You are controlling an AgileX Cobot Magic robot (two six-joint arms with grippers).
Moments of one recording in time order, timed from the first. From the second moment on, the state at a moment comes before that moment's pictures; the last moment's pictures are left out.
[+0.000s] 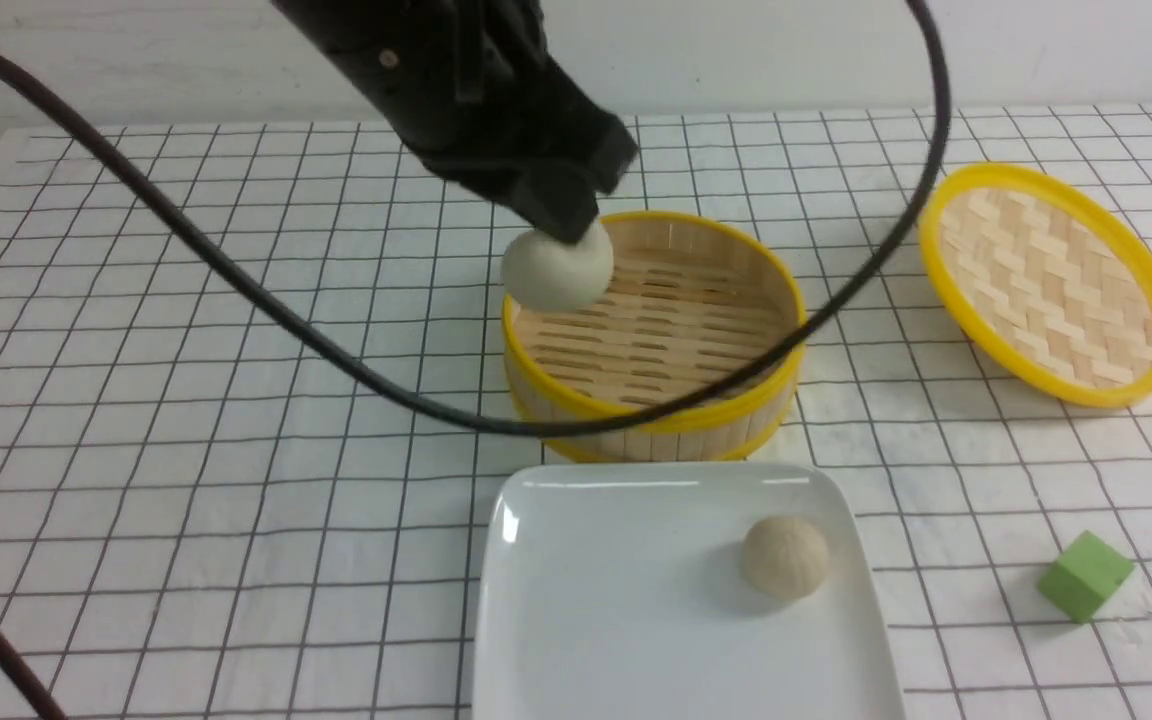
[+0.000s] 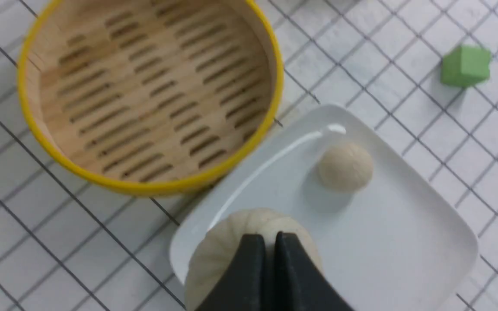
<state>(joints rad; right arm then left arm) 0.39 0.27 -0.92 0.21 1.26 -0.32 -0.56 1.67 -1.79 -0.25 1.23 0.26</state>
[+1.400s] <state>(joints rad) 0.39 0.27 -0.92 0.21 1.26 -0.32 -0.79 1.93 -1.31 -0.12 0.56 0.35</state>
